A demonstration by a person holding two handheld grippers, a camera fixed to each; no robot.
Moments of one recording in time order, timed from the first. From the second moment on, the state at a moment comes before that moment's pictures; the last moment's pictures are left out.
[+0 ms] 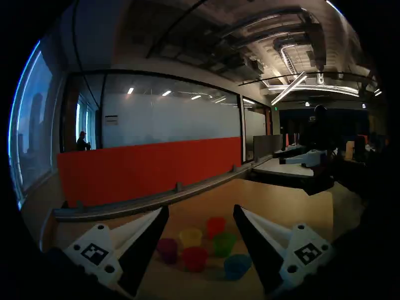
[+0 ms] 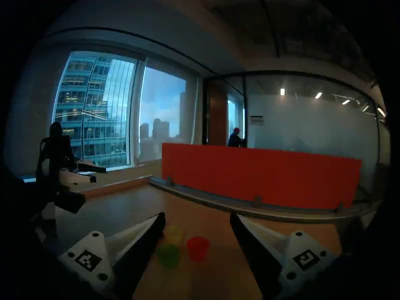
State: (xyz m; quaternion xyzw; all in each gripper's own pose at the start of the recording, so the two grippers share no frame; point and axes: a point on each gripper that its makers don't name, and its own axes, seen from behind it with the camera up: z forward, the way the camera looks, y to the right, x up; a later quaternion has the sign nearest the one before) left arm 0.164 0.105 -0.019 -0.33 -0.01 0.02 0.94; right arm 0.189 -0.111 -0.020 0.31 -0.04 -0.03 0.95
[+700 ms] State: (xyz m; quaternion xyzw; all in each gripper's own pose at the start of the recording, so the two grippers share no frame) left arm 0.102 0.139 -0.038 -0.42 -0.05 0.07 0.90; right arm 0.134 -0.127 -0.016 0.35 -0.11 -0.08 0.93
